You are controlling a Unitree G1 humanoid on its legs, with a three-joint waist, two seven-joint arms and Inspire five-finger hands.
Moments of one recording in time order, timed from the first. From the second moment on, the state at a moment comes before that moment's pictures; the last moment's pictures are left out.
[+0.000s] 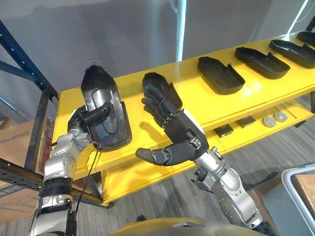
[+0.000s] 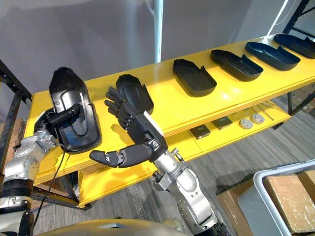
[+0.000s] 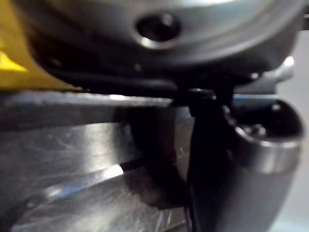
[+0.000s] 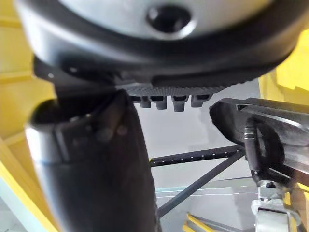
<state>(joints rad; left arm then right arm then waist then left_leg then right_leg) -0.26 0.45 0.25 0.43 -0.51 0.23 -0.08 0.14 -0.28 0.44 -0.40 0.46 -0.18 0.34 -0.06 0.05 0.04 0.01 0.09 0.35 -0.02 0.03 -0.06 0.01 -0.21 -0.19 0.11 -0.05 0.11</state>
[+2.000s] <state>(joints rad) -0.62 0.65 0.20 0.38 -0.30 0.15 0.18 0.10 -0.27 0.68 -0.41 0.40 -0.19 0.29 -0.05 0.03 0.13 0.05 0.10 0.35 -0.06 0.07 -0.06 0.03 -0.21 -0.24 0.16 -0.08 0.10</state>
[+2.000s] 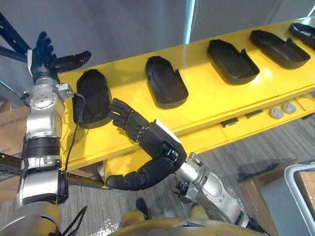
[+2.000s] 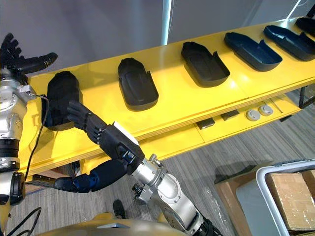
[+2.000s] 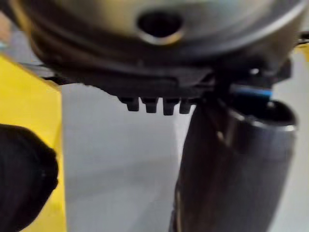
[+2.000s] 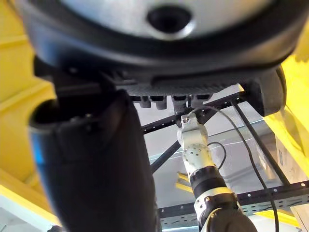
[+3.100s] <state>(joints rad) 0.16 0.29 -0.33 -0.31 -0.62 -0.03 -0.56 0.39 -0.15 -0.23 -0.29 0.21 -0.29 -0.14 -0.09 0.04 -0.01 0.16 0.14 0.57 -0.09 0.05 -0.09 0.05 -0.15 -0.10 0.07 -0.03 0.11</state>
